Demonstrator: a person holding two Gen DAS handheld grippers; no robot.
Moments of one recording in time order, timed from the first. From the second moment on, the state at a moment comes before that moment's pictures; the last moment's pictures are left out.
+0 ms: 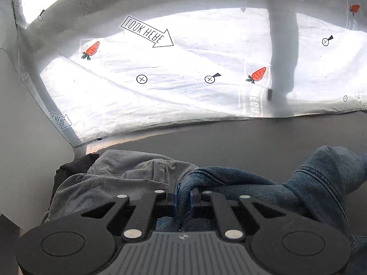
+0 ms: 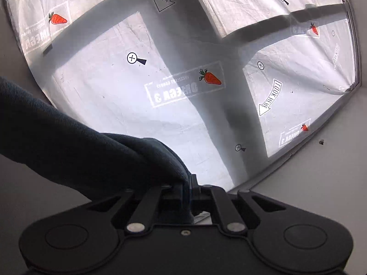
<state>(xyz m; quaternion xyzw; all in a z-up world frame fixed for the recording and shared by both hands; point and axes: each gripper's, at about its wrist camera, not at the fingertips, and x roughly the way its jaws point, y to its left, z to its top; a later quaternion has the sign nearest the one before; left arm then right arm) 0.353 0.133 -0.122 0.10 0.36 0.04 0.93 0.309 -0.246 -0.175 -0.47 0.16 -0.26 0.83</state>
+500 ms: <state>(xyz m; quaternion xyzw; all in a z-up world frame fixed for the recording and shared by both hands) 0.337 0.133 -0.213 0.01 0.46 0.08 0.89 0.280 -0.263 -0.290 -0.32 0.44 -0.14 0.83</state>
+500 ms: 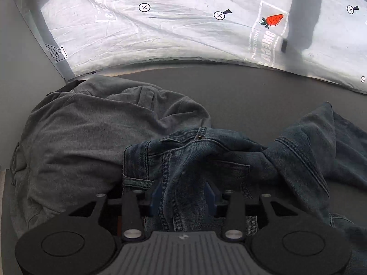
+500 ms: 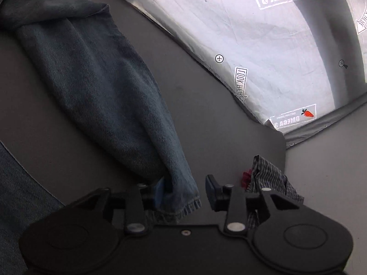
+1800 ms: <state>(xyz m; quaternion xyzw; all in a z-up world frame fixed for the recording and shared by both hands) 0.363 0.071 -0.262 -0.05 0.48 0.03 0.87 0.279 -0.336 -0.292 -0.28 0.44 -0.18 0.83</state>
